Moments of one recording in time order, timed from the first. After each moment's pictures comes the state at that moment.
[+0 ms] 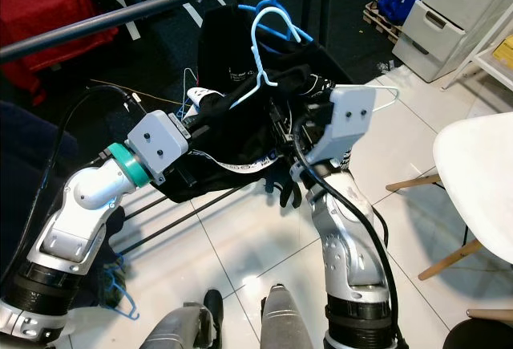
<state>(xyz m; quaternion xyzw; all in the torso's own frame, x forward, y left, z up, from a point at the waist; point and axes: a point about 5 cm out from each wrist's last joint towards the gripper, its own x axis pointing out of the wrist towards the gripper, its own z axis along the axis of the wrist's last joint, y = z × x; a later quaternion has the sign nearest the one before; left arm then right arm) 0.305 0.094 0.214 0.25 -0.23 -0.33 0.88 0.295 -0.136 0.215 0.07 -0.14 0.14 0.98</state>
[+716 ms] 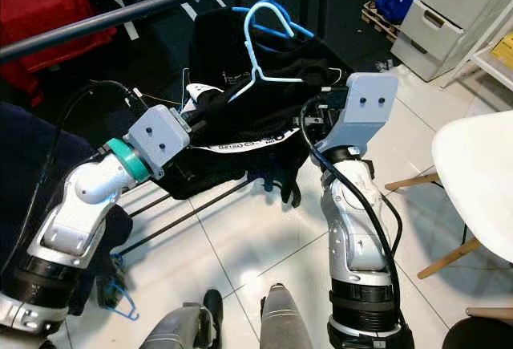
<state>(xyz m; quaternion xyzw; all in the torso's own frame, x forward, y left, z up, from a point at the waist) 0.317 0.100 0.215 0.28 -0.22 -0.30 0.89 0.305 -0.160 0.222 0.05 -0.16 0.00 0.99</state>
